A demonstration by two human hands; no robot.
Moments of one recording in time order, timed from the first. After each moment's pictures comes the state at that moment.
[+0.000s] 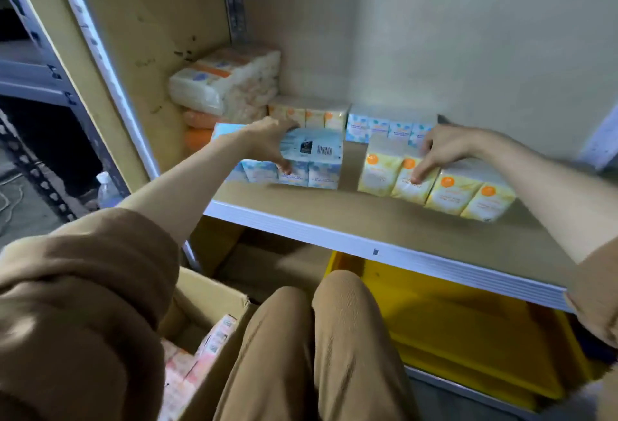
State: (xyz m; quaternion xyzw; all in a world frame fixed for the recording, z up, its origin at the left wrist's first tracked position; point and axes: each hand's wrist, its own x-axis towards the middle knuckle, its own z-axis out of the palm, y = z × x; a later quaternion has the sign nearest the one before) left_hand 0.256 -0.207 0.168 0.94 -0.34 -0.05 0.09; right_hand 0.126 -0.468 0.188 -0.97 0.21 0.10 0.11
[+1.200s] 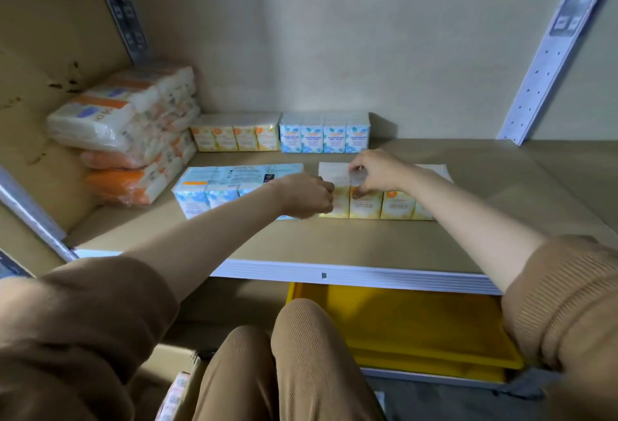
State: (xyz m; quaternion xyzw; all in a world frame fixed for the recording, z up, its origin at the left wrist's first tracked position) left_hand 0.220 -0.362 0.118 0.63 -0.68 0.12 -0.35; right_hand 0.131 -0.498 0.137 -0.99 0.14 0.00 0.08
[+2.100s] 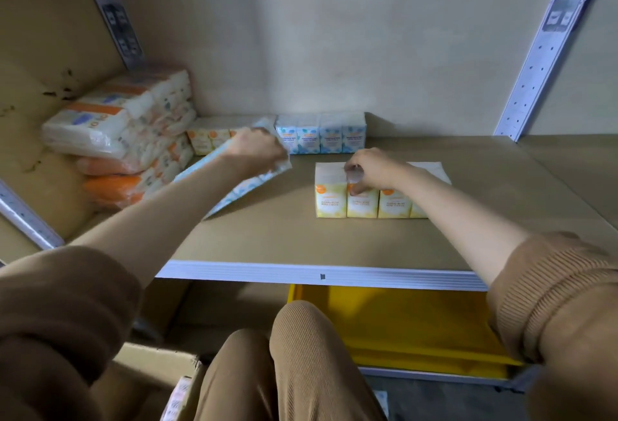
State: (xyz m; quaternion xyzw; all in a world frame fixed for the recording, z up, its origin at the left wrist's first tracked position) left_hand 0.252 -0.331 0.173 0.84 -0.47 0.16 -0.23; right_hand 0.136 -0.506 0.133 -0.98 0.15 0.01 0.10
